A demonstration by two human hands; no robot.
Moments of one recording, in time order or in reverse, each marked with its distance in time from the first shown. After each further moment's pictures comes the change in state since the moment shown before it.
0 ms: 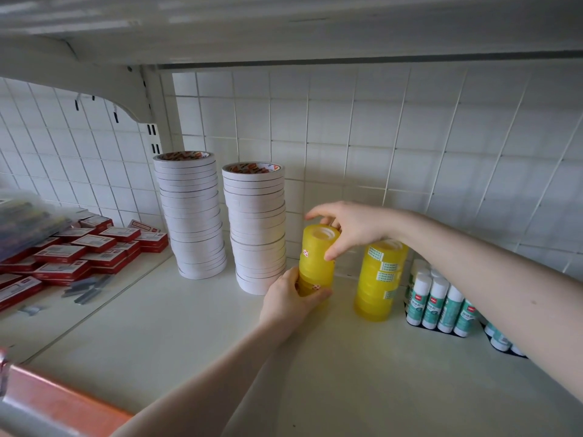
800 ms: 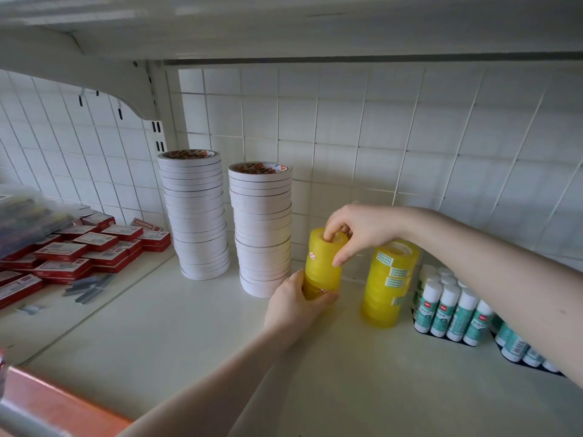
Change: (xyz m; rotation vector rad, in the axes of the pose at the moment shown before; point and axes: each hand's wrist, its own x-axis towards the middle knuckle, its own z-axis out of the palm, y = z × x) left_hand 0.001 0.000 0.001 0.014 0.003 -0.001; right_hand 0.005 0.003 -0.007 -0.217 -0.078 -0.094
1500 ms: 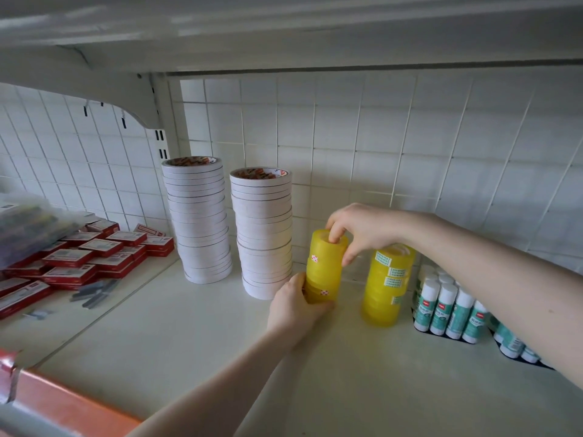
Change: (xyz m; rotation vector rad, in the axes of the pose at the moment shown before) left_hand -0.005 0.003 -0.004 0.032 0.000 -0.019; right_hand 0.000 0.003 0.002 -0.207 0.058 0.004
